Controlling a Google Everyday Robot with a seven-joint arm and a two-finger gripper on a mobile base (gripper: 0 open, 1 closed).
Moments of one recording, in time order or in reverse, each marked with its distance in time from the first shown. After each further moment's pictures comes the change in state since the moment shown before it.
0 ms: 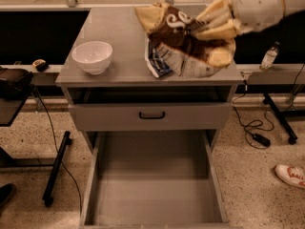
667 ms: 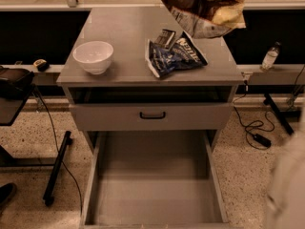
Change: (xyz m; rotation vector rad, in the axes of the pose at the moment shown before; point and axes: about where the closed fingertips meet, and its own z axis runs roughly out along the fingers) arm 0.044 -0.110 -0.022 0.096 0.379 -0.047
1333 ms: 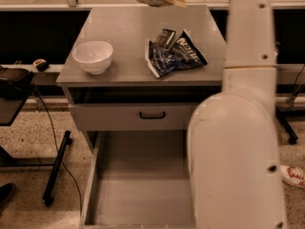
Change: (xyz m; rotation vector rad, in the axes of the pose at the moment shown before) arm -0.070 -0.126 0.096 0.278 -0.148 0.147
